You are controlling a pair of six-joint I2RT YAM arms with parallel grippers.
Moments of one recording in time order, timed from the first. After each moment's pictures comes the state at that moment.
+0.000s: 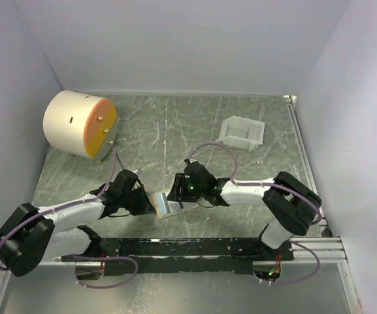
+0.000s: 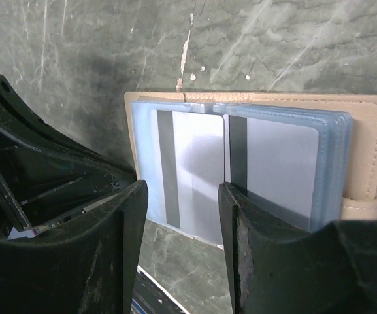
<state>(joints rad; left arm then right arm) -0.64 1.17 0.33 -0.09 0.26 -0.89 0.91 1.58 0.67 0.15 -0.12 0.88</state>
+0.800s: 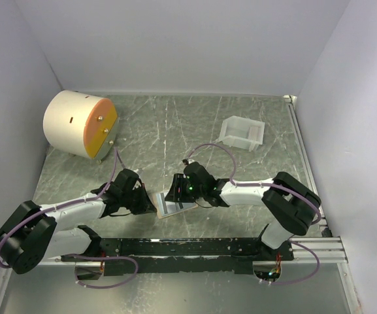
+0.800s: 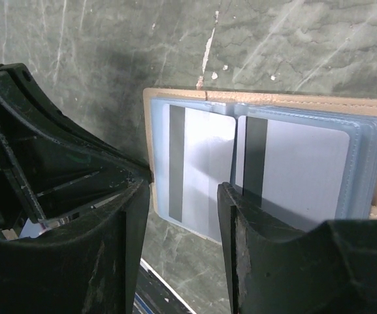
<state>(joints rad) -0.64 1.19 0.34 -0.06 0.27 -0.89 0.92 1.59 0.67 0.20 -0.16 0.88</state>
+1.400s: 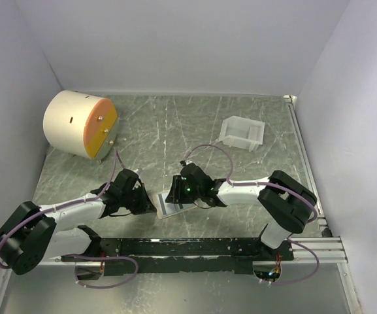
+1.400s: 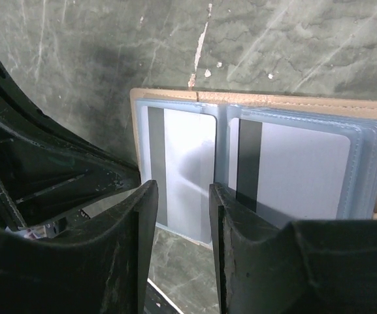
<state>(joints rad) -0.64 1.19 0.34 -0.06 0.27 -0.89 0.94 1.62 0.69 0.18 -0.13 0.86</state>
